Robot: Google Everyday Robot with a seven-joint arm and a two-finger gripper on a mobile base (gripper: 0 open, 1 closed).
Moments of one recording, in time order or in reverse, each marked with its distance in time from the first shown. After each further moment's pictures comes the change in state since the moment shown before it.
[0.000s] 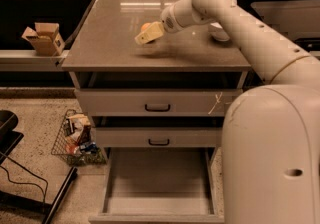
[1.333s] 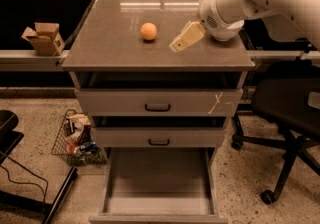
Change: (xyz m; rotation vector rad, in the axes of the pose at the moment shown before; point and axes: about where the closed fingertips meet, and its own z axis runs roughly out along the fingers) arm 0.027 0.030 -0.168 0.112 0.077 -0.242
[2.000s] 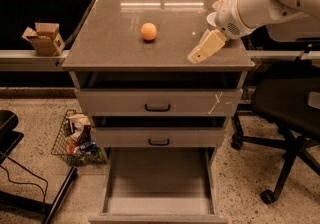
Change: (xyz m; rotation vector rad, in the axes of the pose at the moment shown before) arm 0.026 0.020 -0.049 -0.014 0.062 -0.090
